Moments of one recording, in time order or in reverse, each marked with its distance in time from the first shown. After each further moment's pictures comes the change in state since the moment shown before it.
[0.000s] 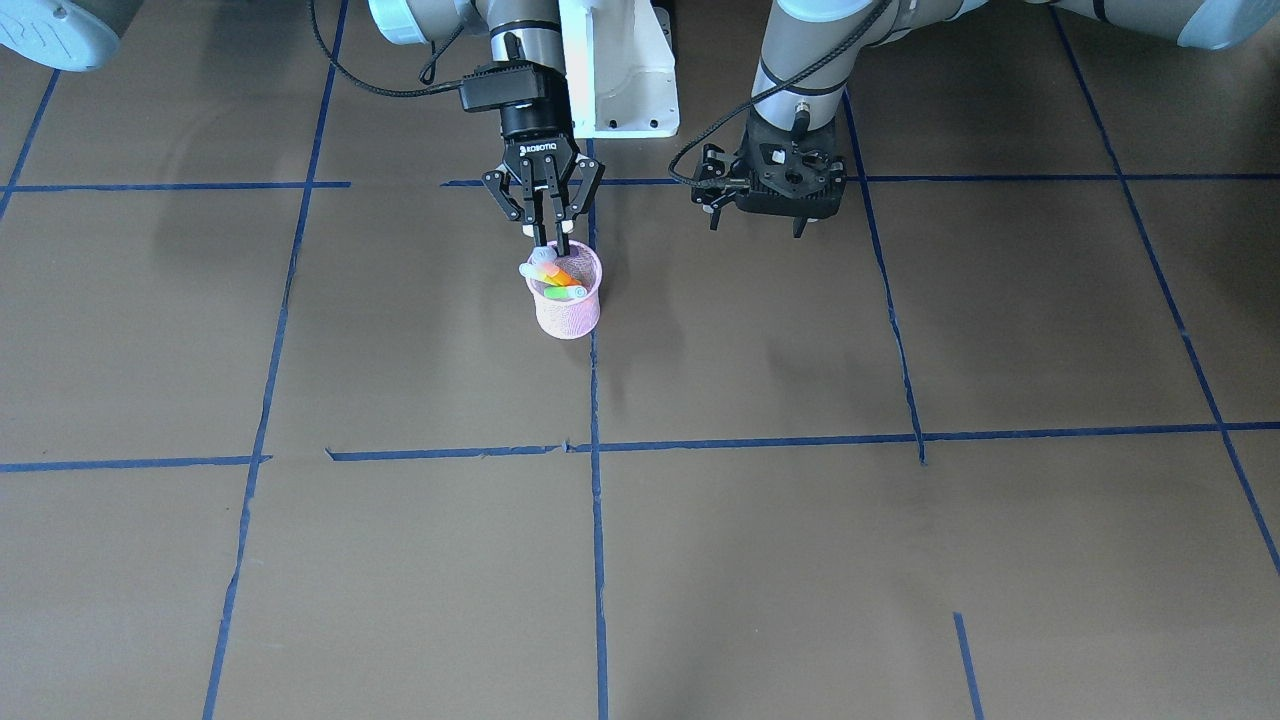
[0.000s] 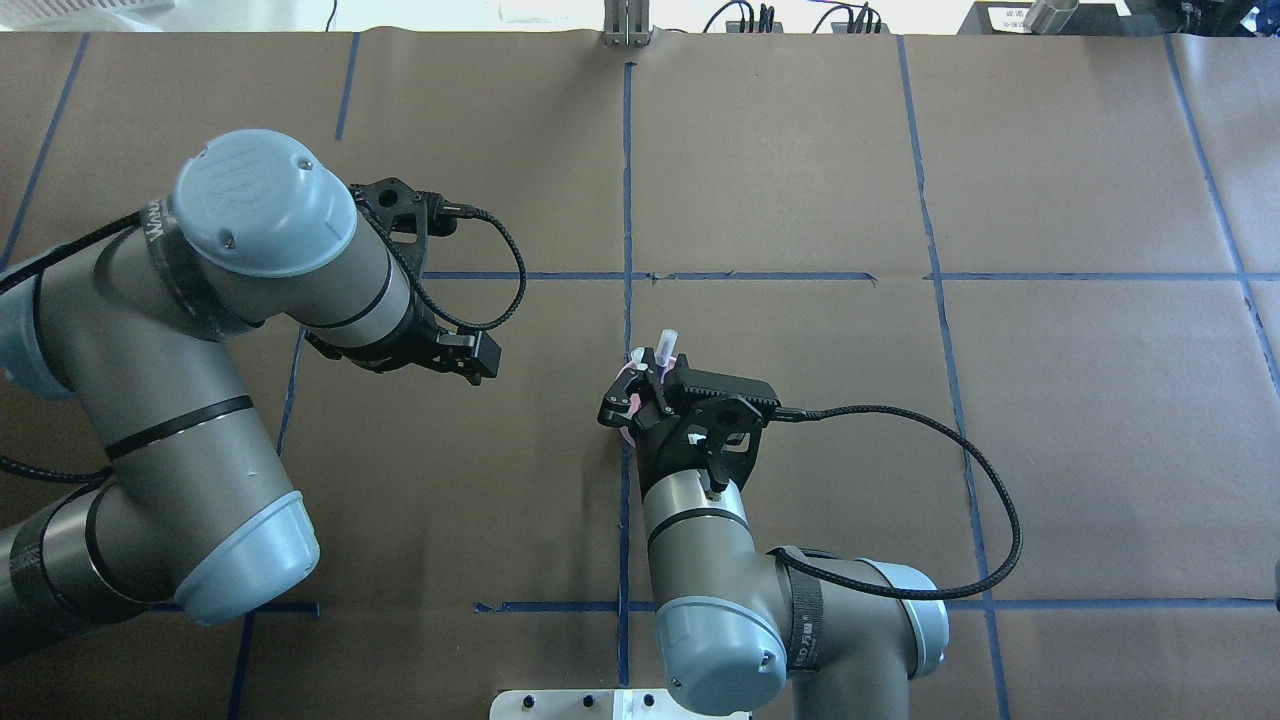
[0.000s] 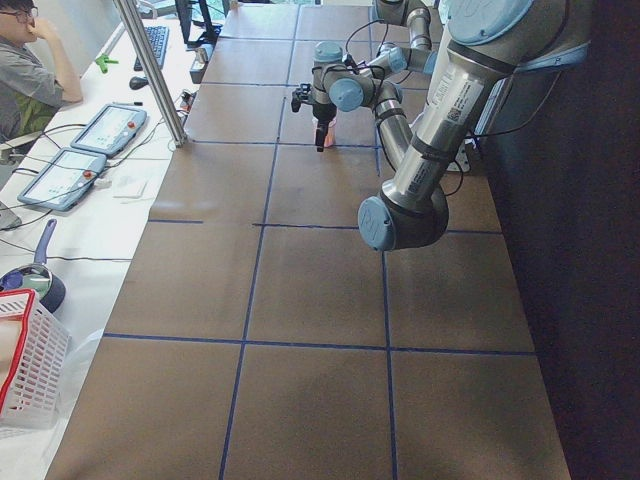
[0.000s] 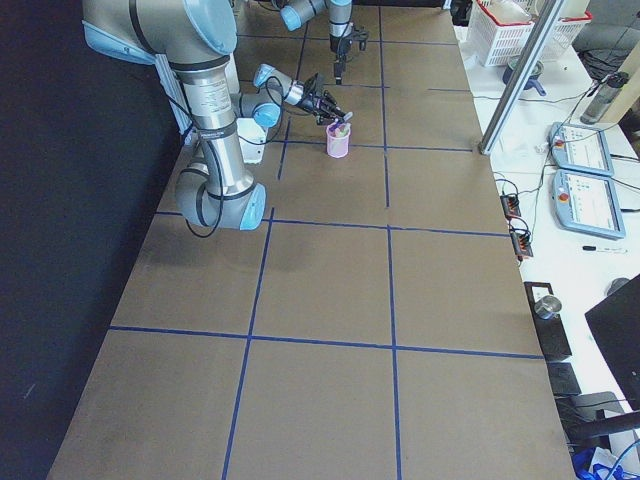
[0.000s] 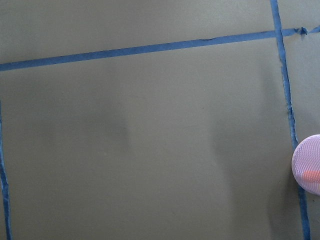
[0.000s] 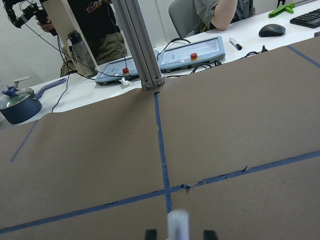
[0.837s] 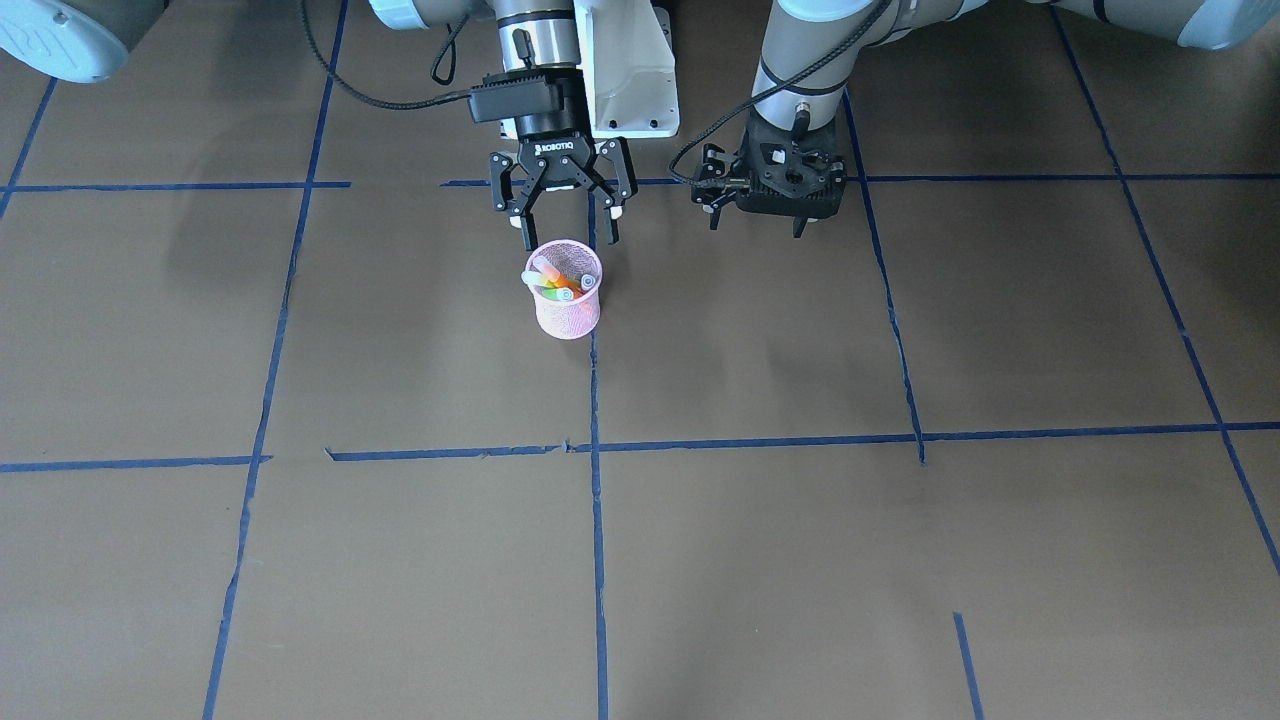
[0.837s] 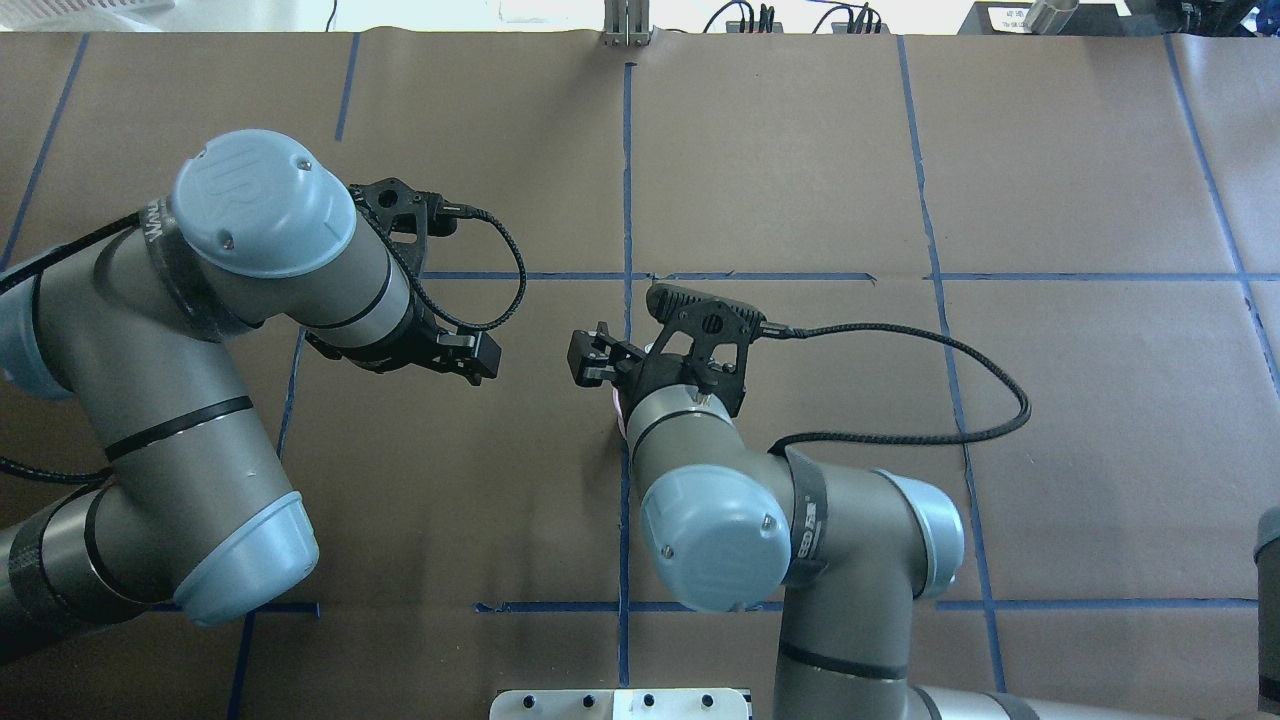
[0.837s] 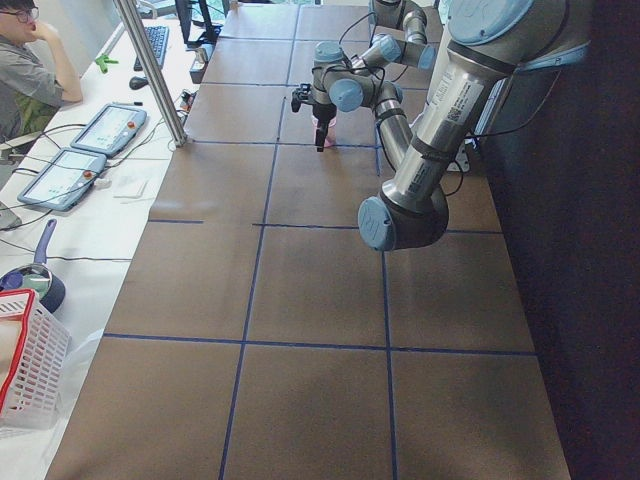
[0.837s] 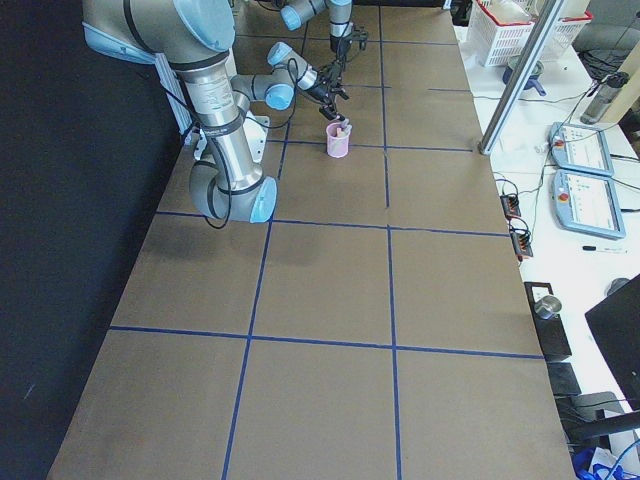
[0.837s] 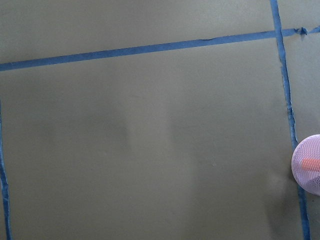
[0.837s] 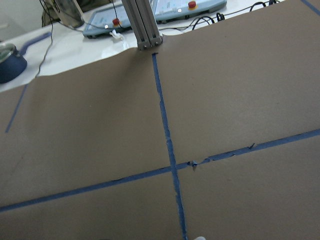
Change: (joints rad) left arm 0.000 0.001 -0.002 -0.001 0.000 0.000; right arm 0.151 0.079 0.078 -0.163 0.417 -0.065
